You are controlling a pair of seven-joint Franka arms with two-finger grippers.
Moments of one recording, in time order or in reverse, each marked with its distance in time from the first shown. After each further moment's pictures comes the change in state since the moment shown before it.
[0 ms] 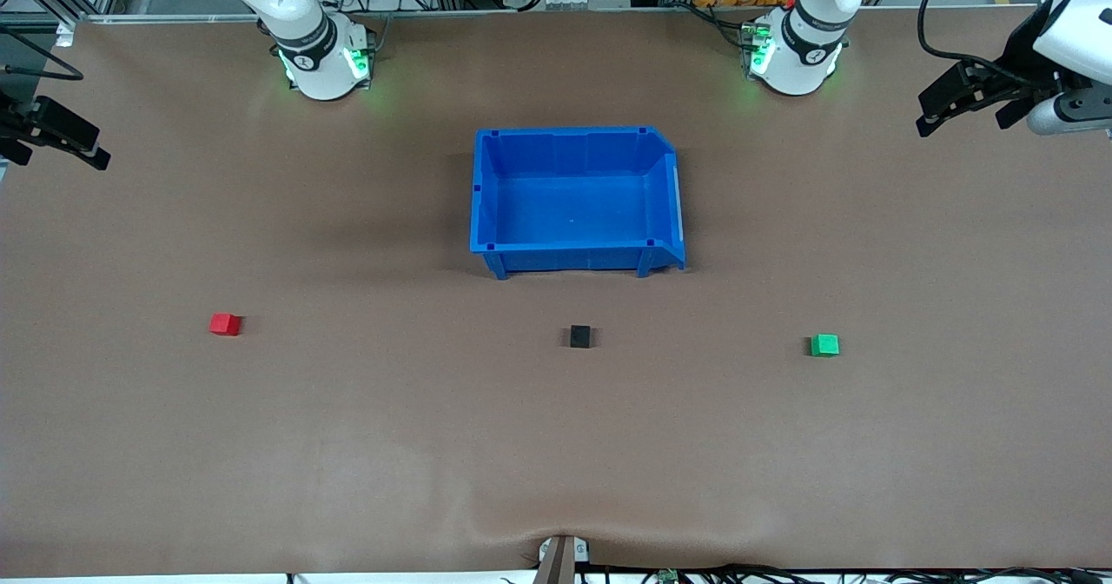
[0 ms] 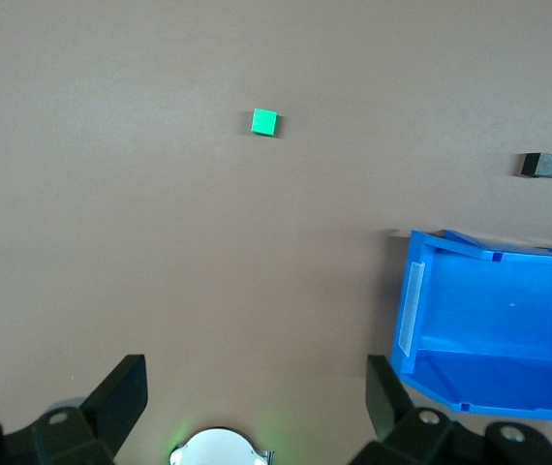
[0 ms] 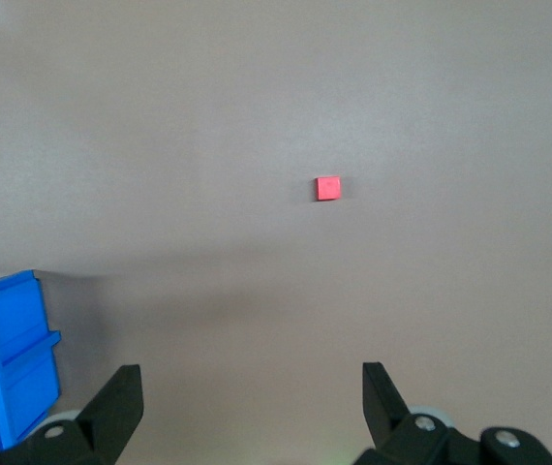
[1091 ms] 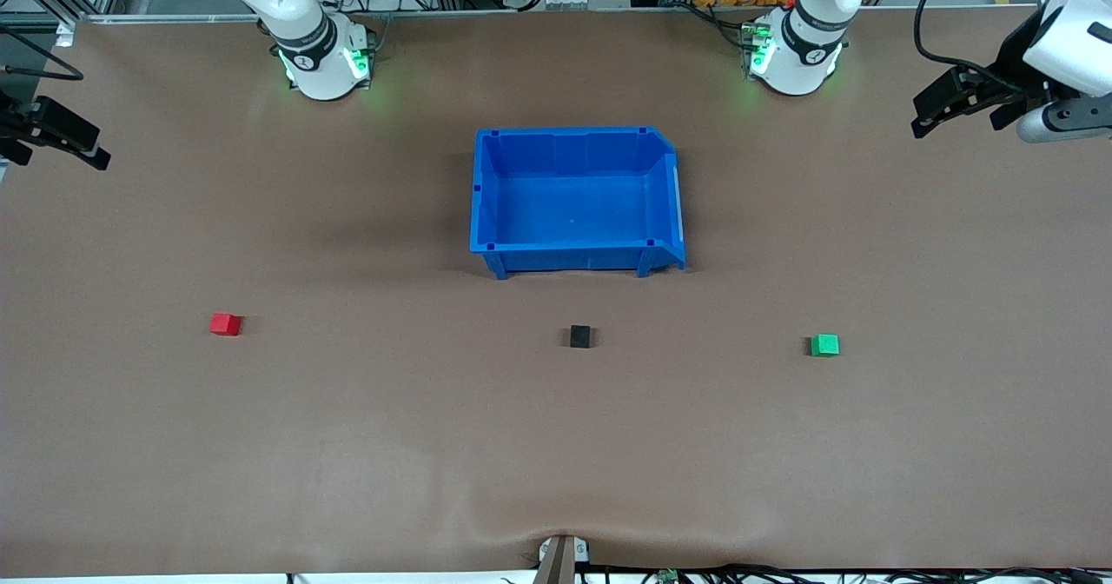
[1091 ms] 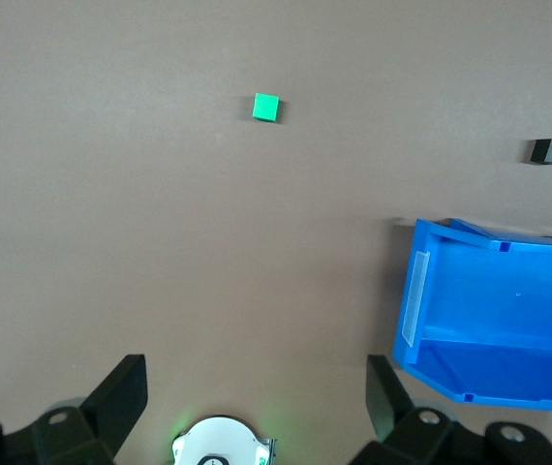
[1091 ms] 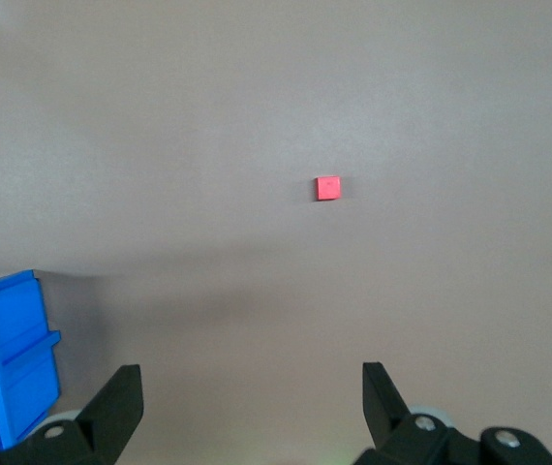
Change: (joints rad) left arm 0.000 0.013 -0.001 -0.006 0.000 -0.020 0.000; right arm 0.000 0.000 0.000 0.000 0.000 0.000 0.000
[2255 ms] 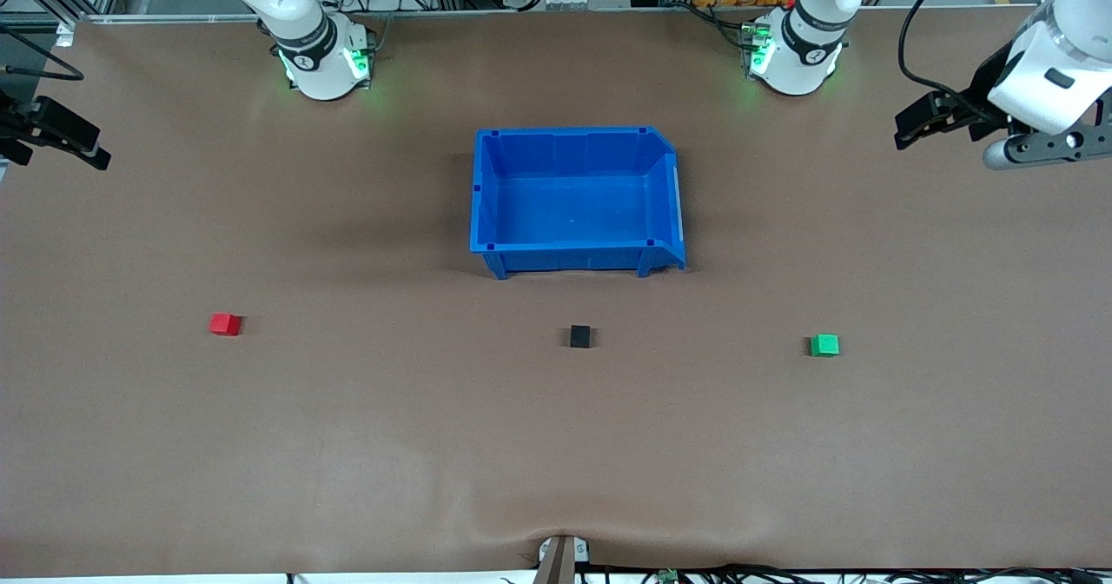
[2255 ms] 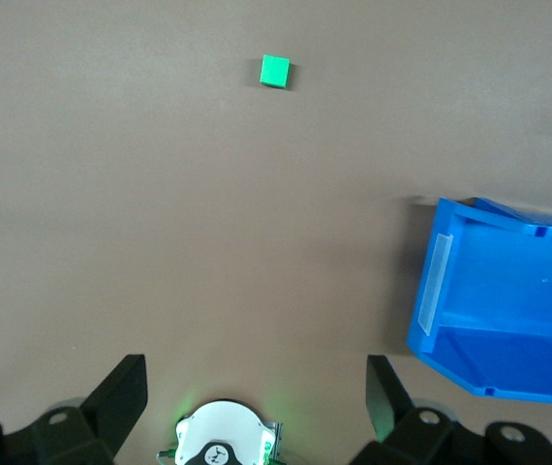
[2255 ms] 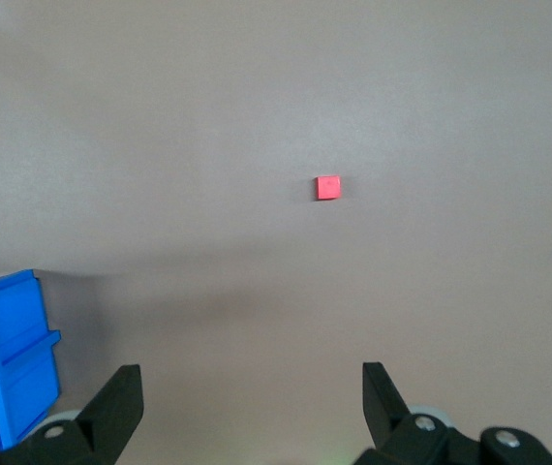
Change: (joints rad) left arm 0.006 0.003 0.002 -0.106 0.004 0.036 0.000; right arm 0.000 0.000 0.000 -0.001 0.000 -0.001 0.000
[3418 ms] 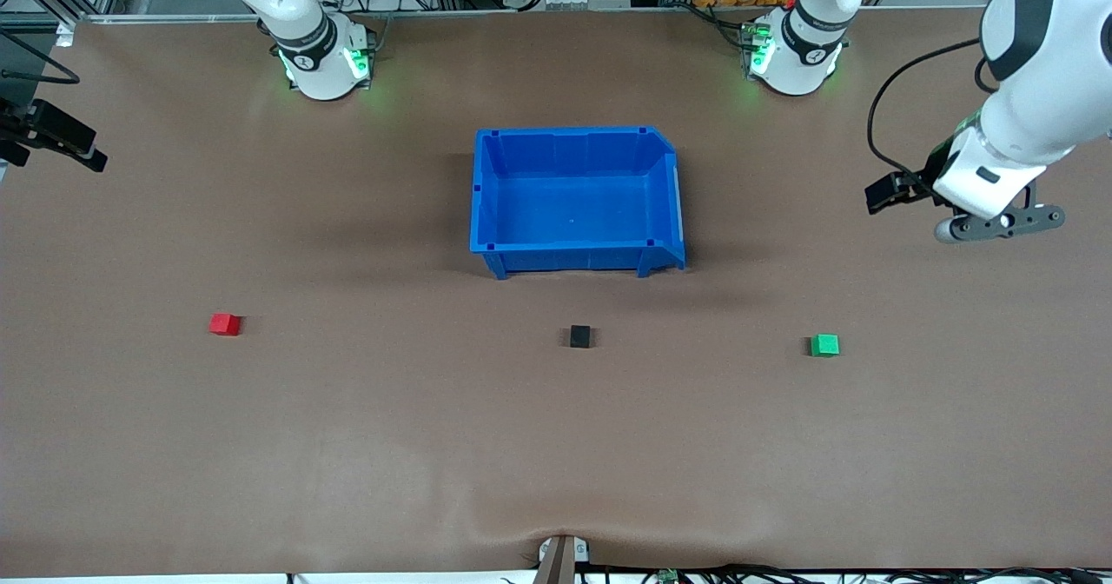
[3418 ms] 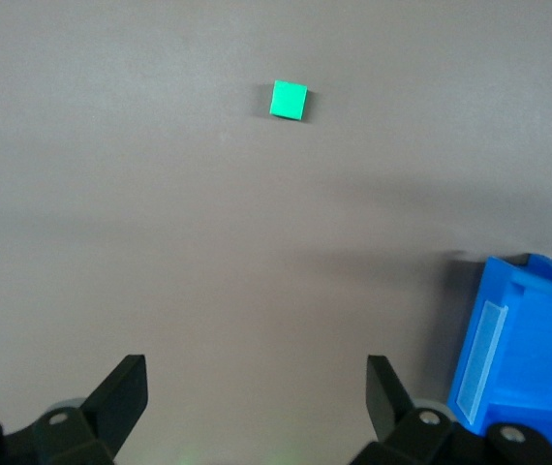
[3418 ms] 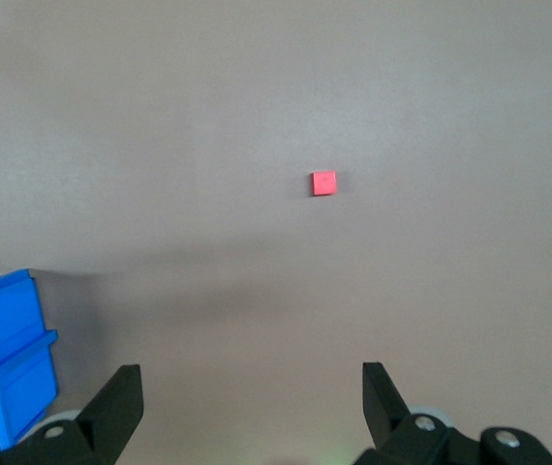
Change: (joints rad) left arm 0.029 0.074 0.001 -0.219 0.025 0.314 0.000; right arm -0.011 0.006 -0.001 -0.002 0.000 -0.009 0.000
